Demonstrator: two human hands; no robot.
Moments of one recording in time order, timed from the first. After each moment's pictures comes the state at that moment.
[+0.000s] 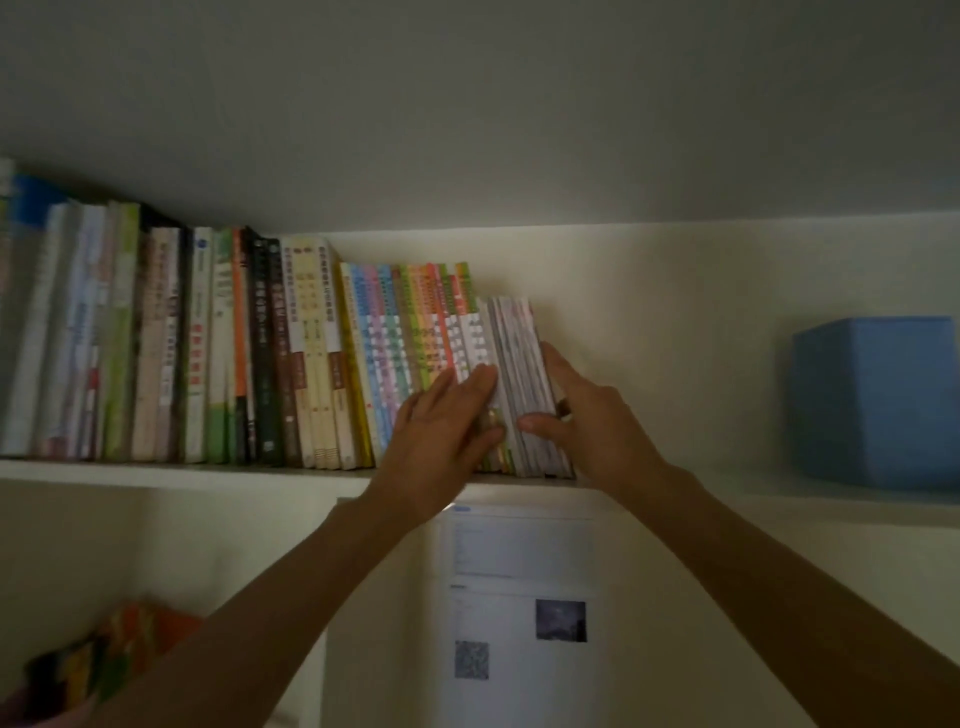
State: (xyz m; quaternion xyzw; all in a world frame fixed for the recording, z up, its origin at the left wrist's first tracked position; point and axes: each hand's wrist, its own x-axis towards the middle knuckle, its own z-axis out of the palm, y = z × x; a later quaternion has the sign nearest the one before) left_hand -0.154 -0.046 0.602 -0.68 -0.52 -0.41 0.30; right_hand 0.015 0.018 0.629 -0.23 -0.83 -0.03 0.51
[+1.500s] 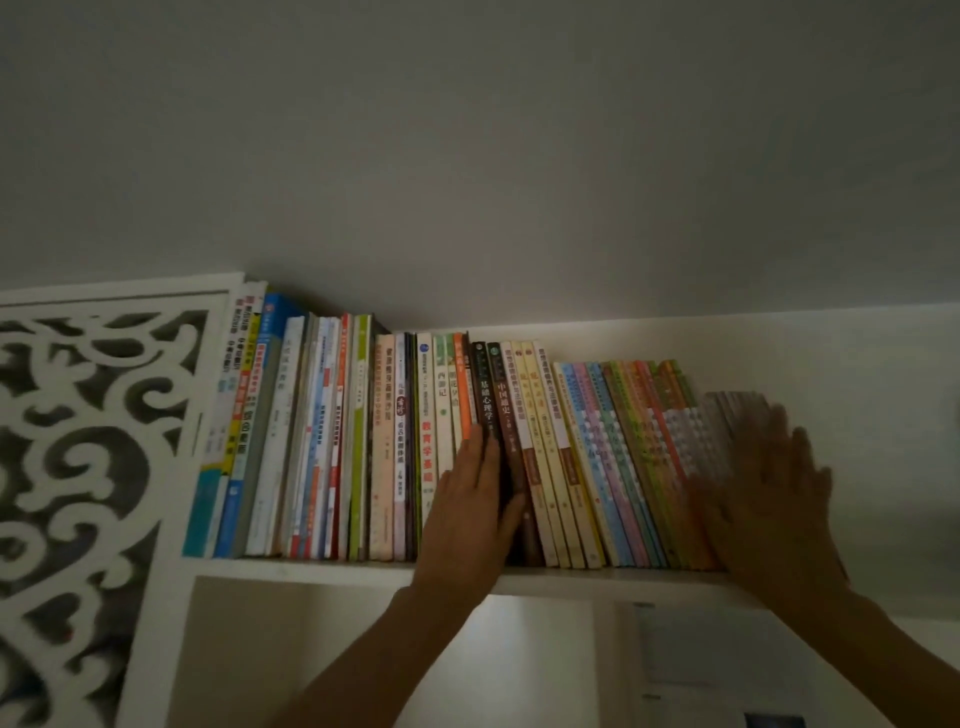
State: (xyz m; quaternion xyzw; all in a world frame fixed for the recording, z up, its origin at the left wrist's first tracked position) left_hand -0.330 -0.105 0.611 -0.63 -0.51 -0.46 0.36; right_hand -0.088 -0.042 0.619 -0.48 -0.65 -0.20 0.55
